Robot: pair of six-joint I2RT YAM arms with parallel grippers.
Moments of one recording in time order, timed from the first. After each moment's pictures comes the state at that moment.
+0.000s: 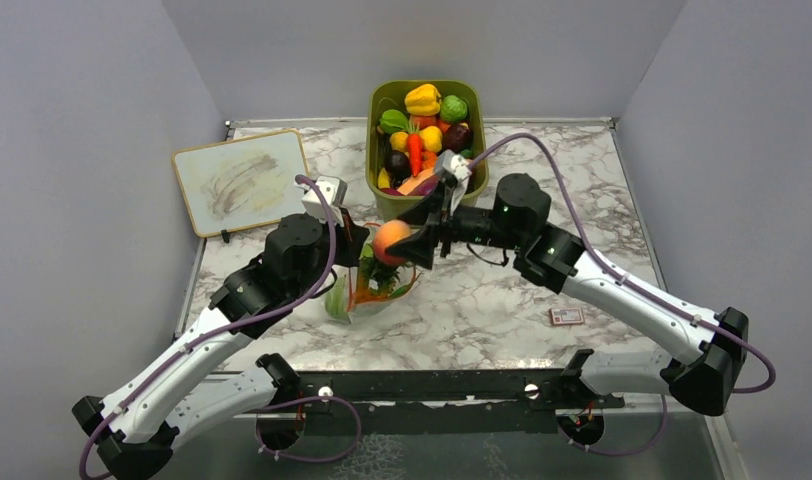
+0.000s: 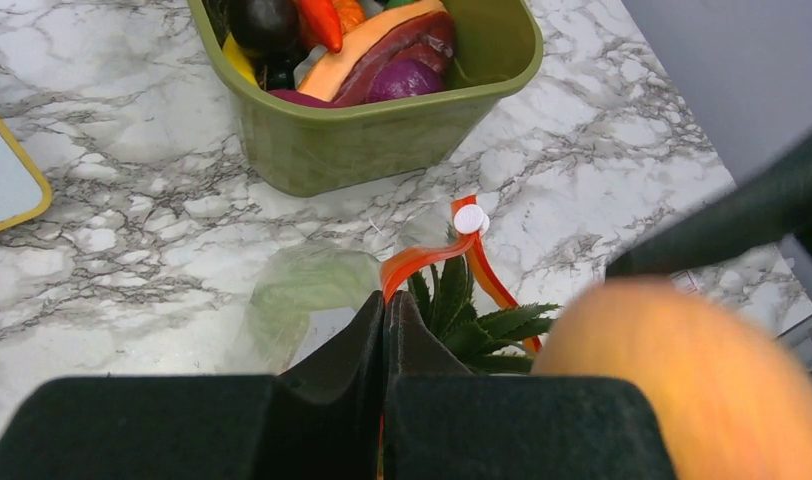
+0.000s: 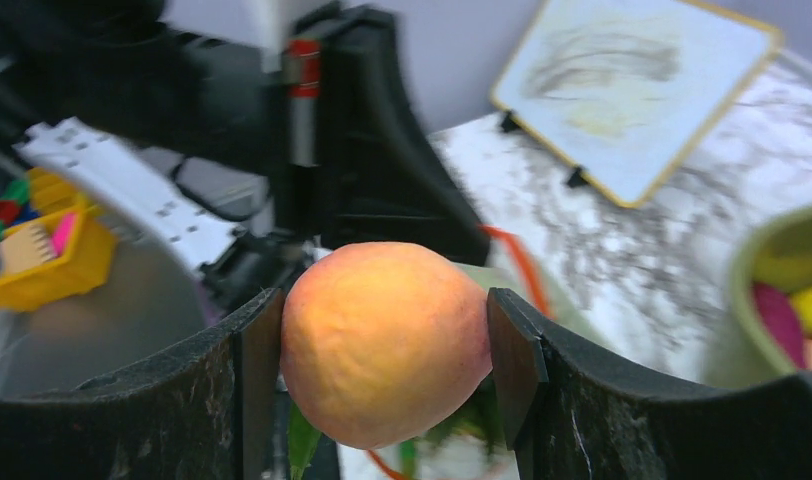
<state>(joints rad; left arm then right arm) -0.78 0.80 0.94 -0.46 -0.25 -0.40 0.85 1.22 1.12 0.06 -0.48 0.18</state>
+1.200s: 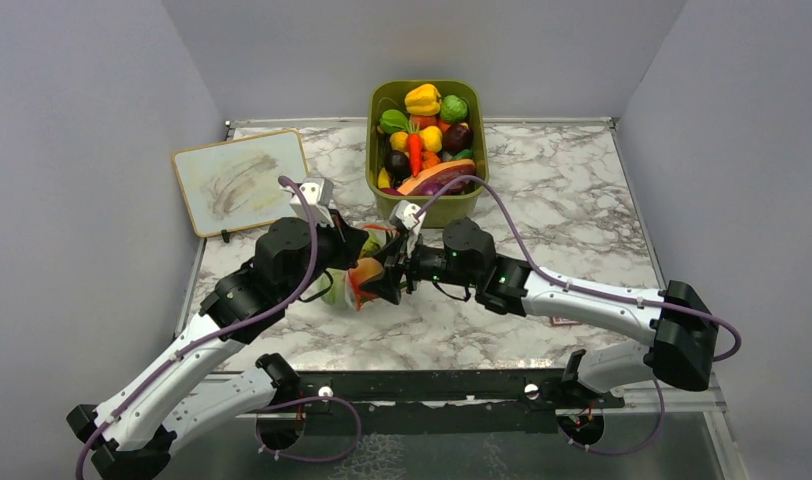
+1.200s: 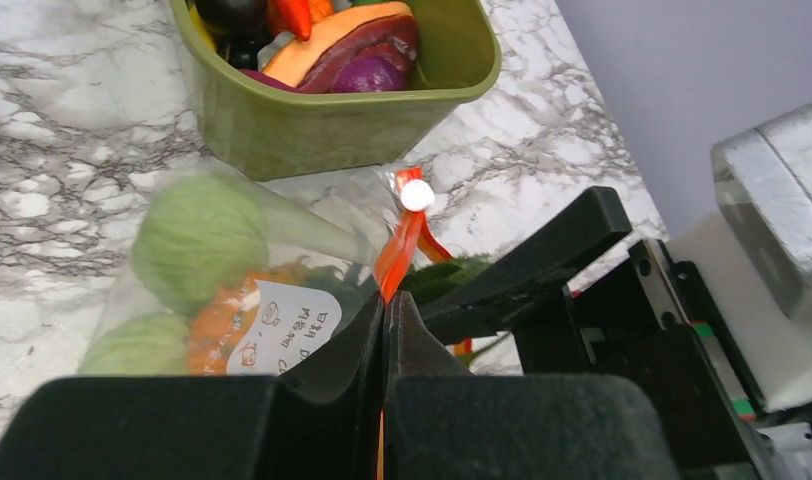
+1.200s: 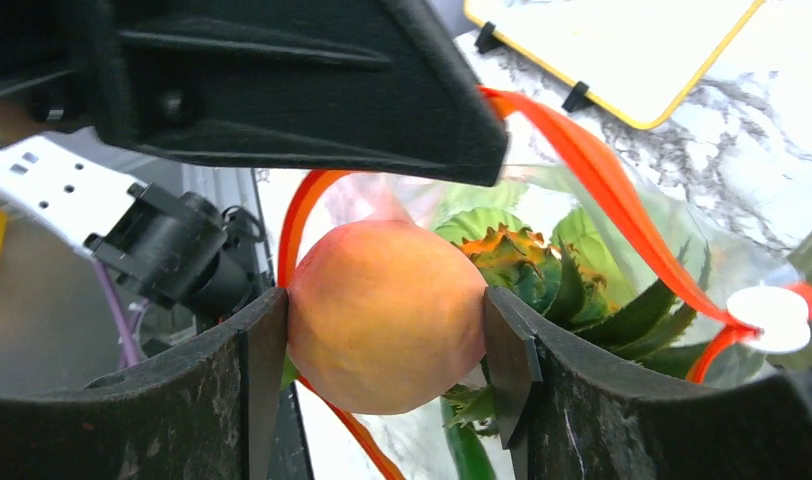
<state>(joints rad) -0.78 0.76 0.95 -0.49 -0.22 -0.54 1.06 1.37 0.94 0.27 -0.22 0.15</state>
